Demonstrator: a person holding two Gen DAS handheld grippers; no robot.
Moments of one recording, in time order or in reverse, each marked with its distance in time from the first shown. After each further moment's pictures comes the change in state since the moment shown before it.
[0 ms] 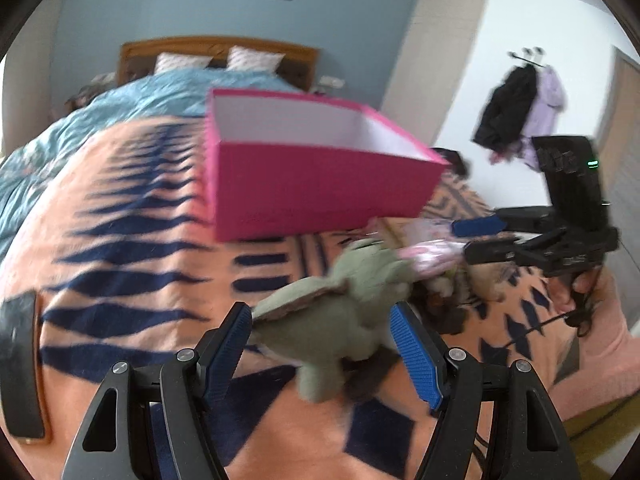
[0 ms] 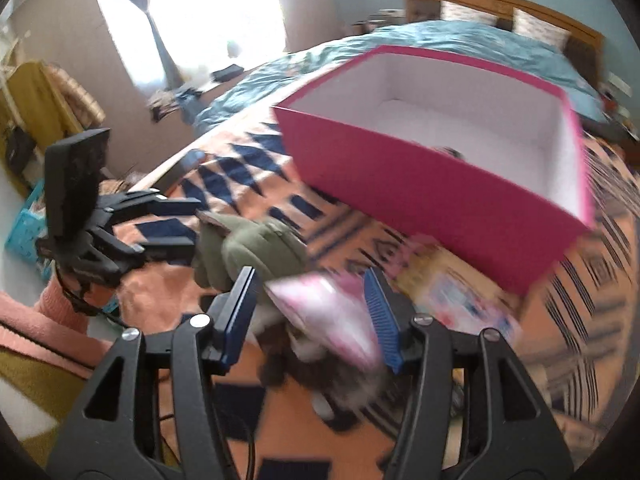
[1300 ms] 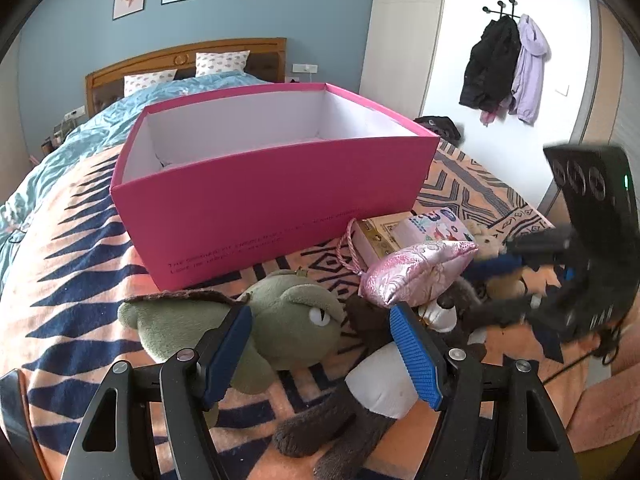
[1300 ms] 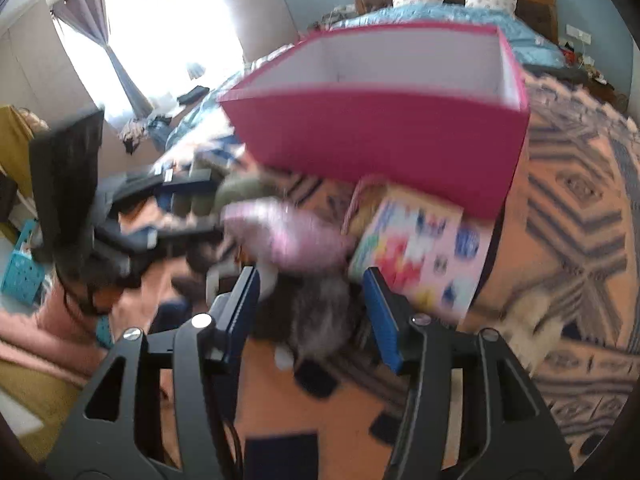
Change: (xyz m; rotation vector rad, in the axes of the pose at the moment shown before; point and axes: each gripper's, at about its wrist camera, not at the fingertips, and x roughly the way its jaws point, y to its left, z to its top) left arm 0.069 -0.030 0.030 0.130 0.072 0.056; right arm 0.013 -0.018 -0.040 0.137 0.004 -0.011
